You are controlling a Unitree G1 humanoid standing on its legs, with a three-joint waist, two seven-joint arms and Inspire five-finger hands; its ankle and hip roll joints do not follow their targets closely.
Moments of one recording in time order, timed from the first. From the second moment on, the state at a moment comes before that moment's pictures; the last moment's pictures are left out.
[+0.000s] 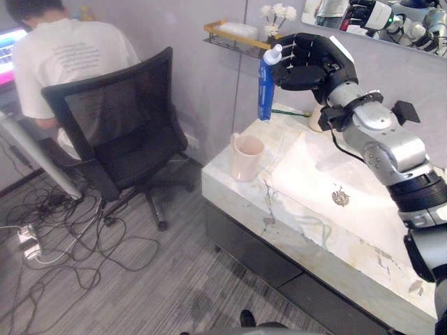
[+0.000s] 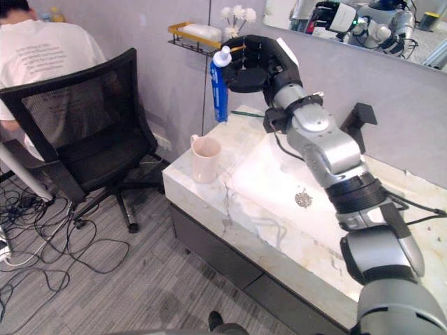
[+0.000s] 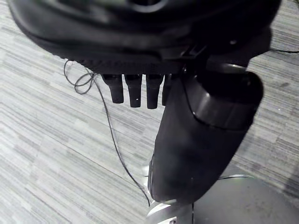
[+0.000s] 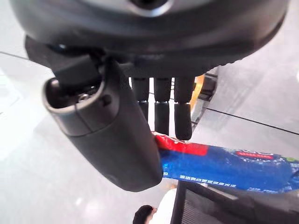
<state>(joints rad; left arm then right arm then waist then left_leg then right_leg) 0.01 0.32 -0.27 1.24 -0.05 0.36 -0.12 -0.93 -0.76 0.34 0.11 0.58 0.20 -0.14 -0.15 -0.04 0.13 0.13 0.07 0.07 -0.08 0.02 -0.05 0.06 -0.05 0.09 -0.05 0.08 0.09</state>
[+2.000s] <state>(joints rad) 0.05 0.30 -0.28 1.23 -0.04 0.38 -0.13 -0.80 -0.70 0.30 0.07 0.54 0.20 -0.19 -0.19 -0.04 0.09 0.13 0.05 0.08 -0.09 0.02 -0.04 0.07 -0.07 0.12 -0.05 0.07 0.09</state>
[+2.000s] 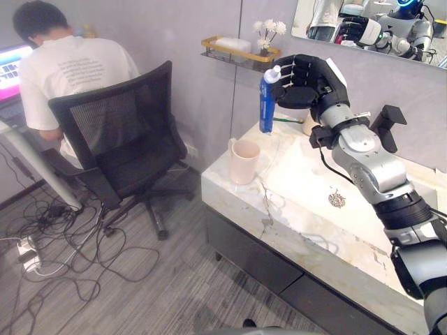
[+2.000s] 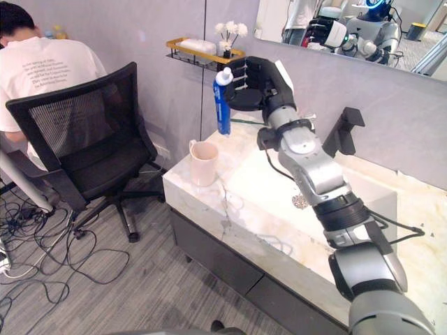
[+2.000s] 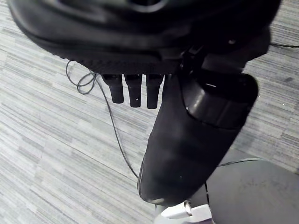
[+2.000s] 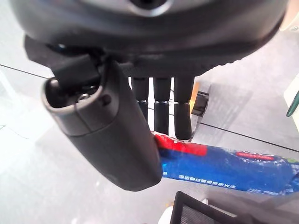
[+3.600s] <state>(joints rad) 0.04 0.28 -0.35 1.23 -0.12 0.44 0.02 -0.75 -0.53 0.30 0.14 0.76 0.21 -0.28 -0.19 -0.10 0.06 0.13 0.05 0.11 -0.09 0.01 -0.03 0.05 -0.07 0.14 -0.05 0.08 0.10</state>
